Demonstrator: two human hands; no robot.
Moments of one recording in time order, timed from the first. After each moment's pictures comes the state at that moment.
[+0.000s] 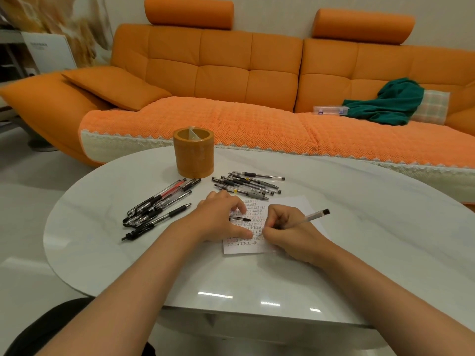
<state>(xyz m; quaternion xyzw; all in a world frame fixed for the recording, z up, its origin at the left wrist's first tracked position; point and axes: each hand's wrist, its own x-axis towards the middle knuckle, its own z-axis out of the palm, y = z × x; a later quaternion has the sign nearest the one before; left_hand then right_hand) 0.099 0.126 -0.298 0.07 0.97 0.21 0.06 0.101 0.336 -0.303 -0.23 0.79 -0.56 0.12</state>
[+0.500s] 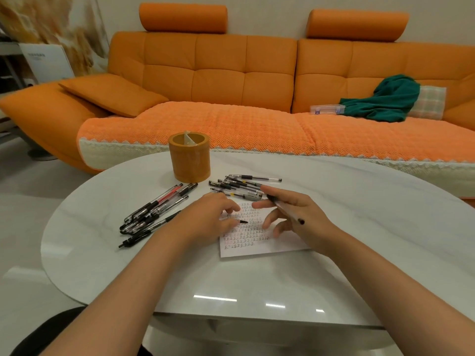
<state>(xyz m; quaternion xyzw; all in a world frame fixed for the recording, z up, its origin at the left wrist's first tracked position) 0.102 0.114 -0.292 0.11 0.97 0.20 0.01 0.089 0.346 -0.278 -0.17 0.69 -0.69 0.16</state>
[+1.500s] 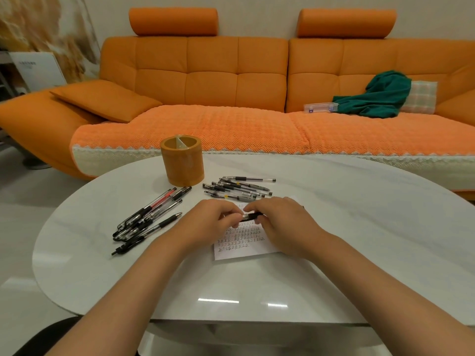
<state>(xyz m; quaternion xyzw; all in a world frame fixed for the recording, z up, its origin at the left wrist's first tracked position) 0.115 0.136 -0.280 0.10 0.94 0.33 -0.01 0.089 0.337 -0.284 -0.33 0.92 -0.19 -0.07</state>
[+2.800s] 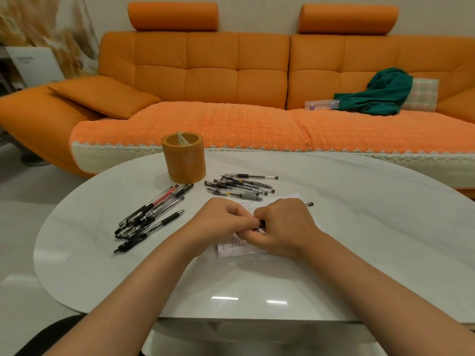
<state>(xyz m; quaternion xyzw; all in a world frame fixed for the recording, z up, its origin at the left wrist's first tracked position) 0.128 0.155 -0.271 -0.02 0.82 0.56 0.10 0.091 0.322 -0.297 -0.32 0.92 -0.08 -0.21</state>
